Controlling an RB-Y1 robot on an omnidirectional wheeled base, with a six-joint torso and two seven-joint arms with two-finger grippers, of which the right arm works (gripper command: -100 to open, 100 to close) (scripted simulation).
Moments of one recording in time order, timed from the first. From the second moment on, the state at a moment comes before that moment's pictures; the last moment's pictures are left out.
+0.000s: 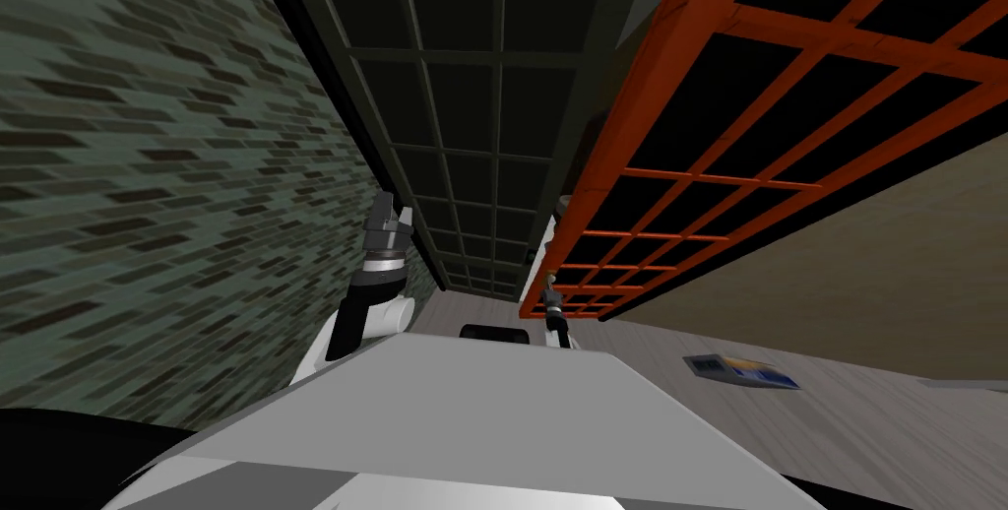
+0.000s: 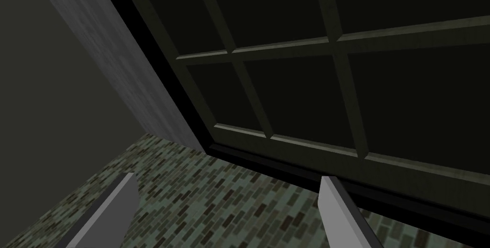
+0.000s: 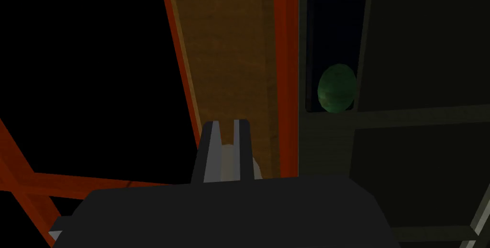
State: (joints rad) arm -0.06 0.01 -0.33 -0.60 0.22 -0.80 1.43
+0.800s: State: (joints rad) arm -0.08 -0.08 -0.30 -0.54 0.24 -0.85 1.37
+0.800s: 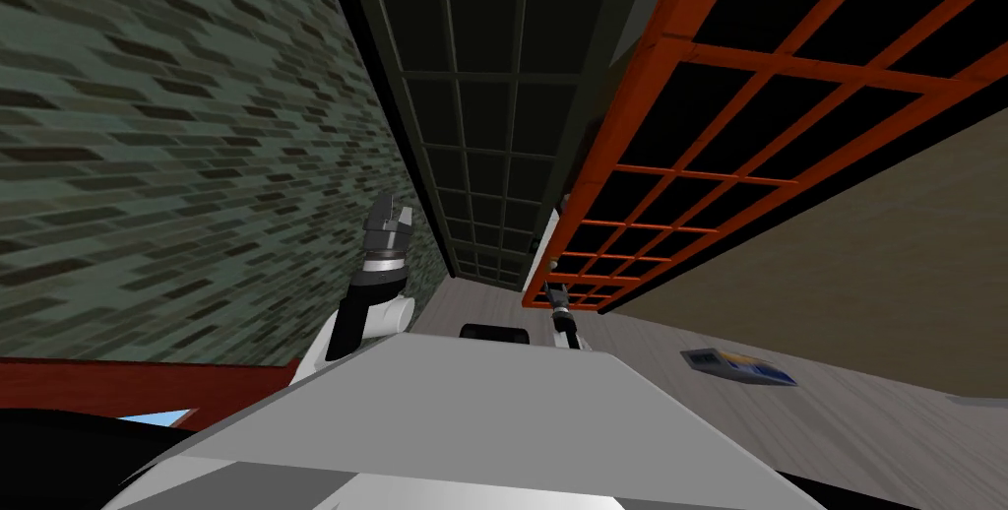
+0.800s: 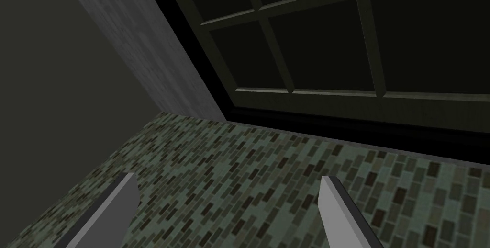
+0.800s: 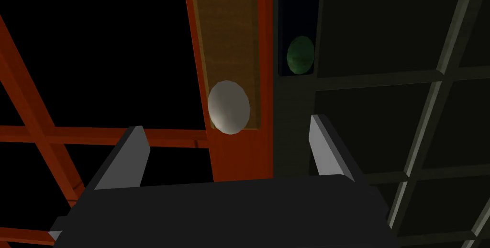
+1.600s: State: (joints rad) arm -0.08 -0.16 -0.27 -0.60 0.26 -0.87 1.27
